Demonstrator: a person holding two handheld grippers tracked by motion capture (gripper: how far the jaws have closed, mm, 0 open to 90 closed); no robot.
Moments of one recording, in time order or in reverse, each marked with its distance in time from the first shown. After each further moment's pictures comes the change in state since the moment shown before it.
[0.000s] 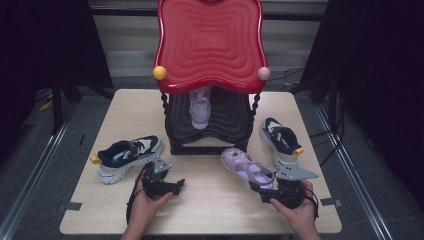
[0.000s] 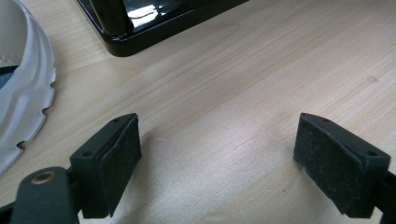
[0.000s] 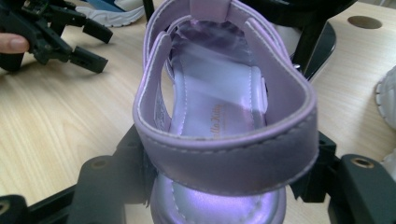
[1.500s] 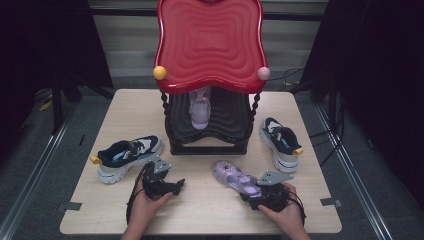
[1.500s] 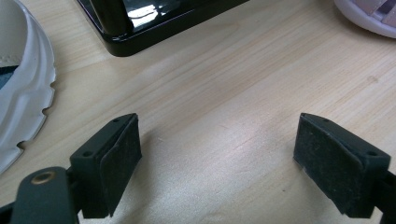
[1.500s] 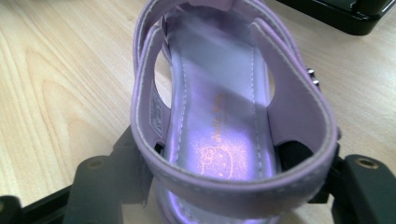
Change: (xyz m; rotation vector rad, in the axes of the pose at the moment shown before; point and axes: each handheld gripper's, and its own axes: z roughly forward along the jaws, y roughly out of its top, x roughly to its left) left arm 0.000 0.000 0.000 0.000 0.000 0.000; right arm 0.004 -0.035 0.048 0.188 0.055 -0.056
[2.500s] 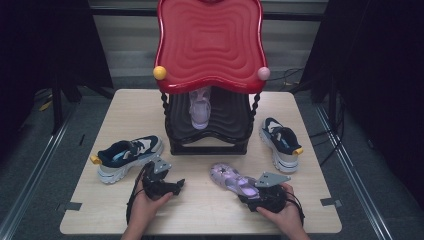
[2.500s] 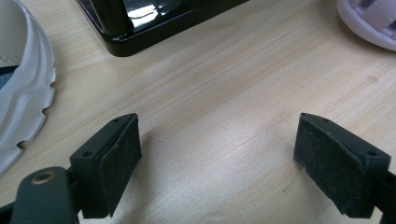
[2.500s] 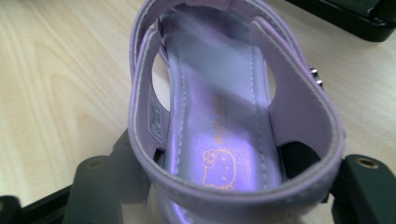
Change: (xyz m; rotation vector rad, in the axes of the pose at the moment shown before) left arm 0.000 0.000 0.000 0.000 0.000 0.000; right arm 0.005 0.000 0.001 0.000 0.022 -0.031
